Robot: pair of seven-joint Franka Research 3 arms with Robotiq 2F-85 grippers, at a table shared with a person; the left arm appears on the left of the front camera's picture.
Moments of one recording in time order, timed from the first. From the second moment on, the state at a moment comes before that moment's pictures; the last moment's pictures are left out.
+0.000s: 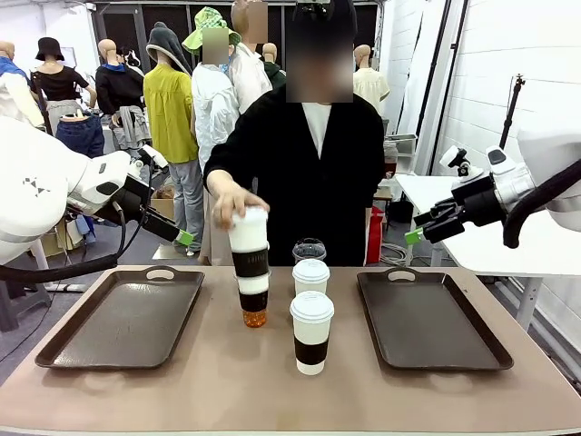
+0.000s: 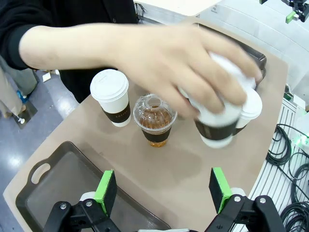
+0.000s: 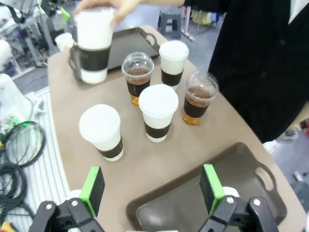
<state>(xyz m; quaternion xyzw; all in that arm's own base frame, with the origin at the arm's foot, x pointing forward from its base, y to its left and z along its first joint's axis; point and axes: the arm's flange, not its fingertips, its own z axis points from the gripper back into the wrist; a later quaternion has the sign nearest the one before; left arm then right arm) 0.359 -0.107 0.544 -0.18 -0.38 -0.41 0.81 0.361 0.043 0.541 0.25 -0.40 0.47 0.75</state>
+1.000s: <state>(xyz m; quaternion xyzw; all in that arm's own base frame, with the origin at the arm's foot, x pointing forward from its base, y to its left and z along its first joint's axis) 0.359 -0.107 0.544 -0.18 -0.38 -0.41 0.81 0.494 0.046 0.582 0.14 -0.25 0.57 0.77</state>
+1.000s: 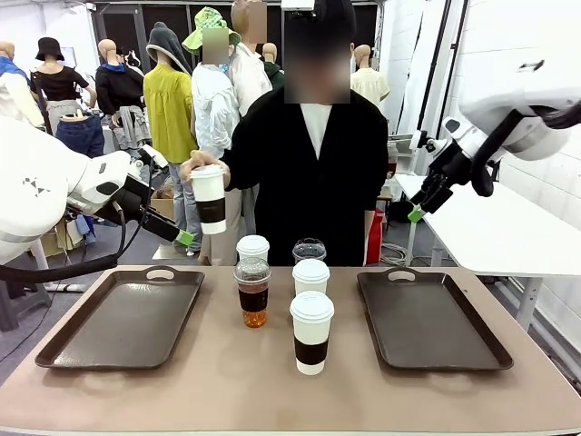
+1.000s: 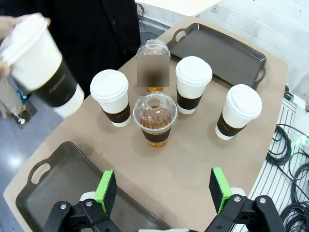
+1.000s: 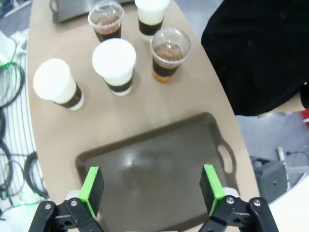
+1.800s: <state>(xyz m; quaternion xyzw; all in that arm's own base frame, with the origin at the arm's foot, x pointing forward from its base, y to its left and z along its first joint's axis) 0.358 -0.107 0.544 -0.18 -0.38 -0.41 0.81 0.567 0.055 0.518 0.09 -0.12 0.66 0.74</state>
